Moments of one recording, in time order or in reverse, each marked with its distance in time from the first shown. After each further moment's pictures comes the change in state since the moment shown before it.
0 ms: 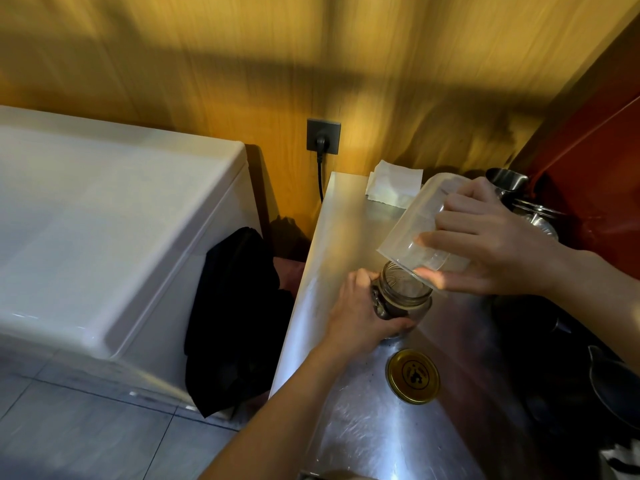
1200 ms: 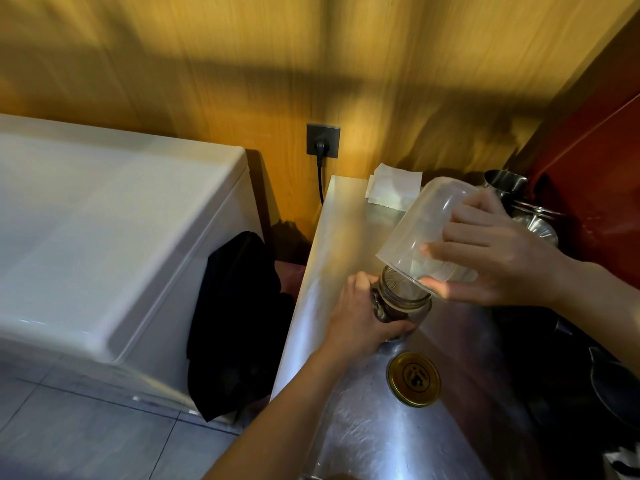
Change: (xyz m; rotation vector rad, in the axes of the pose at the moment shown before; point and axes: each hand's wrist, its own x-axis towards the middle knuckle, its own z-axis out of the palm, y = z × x) left_hand 0.000 0.001 0.000 0.000 0.001 -0.013; right_hand -0.013 -0.001 0.003 0.026 0.037 0.011
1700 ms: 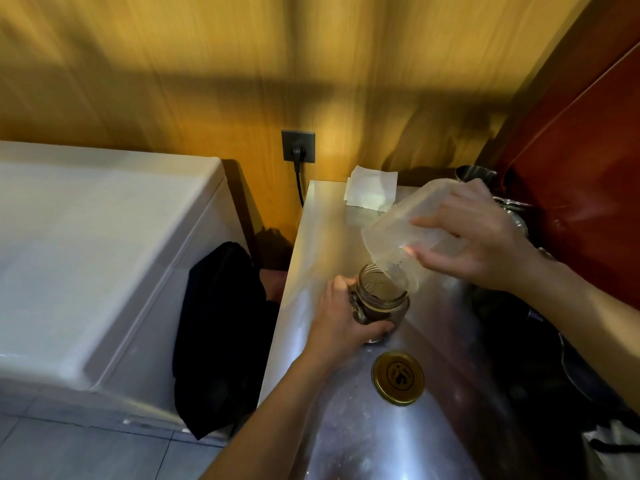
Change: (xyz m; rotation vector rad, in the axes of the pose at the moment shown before) left_hand 0.001 -0.003 0.002 -0.032 0.013 0.010; right_hand -0.009 0.001 -0.006 0.141 0.149 0.353
